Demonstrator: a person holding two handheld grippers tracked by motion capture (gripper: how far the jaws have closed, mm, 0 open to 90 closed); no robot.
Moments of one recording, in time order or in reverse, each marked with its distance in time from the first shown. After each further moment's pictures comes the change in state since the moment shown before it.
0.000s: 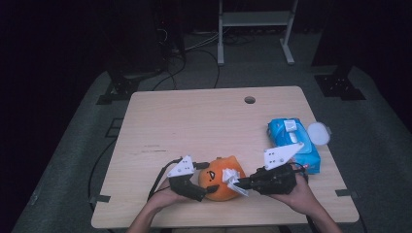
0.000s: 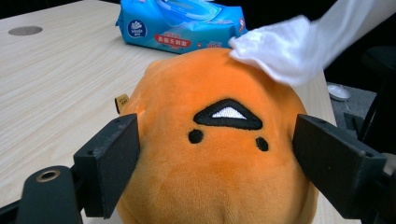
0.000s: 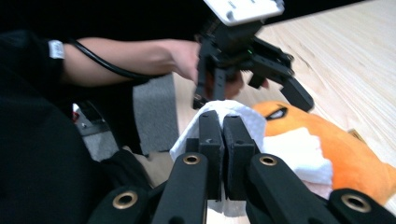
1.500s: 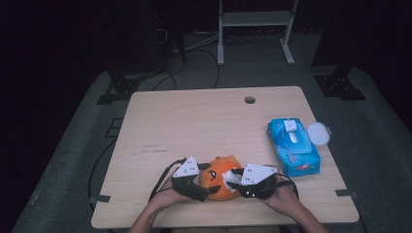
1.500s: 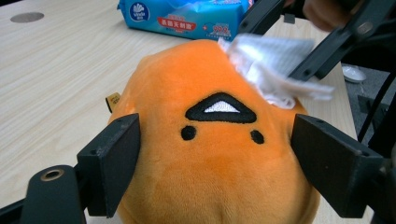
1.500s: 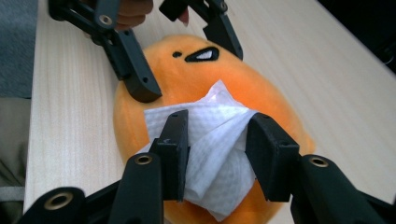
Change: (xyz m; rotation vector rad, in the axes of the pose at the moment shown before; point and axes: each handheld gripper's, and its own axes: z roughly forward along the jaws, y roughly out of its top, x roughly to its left) left arm -0.005 0.005 0.007 0.086 0.038 0.024; right arm -0.012 -0.040 0.059 0.139 -0.413 -0.277
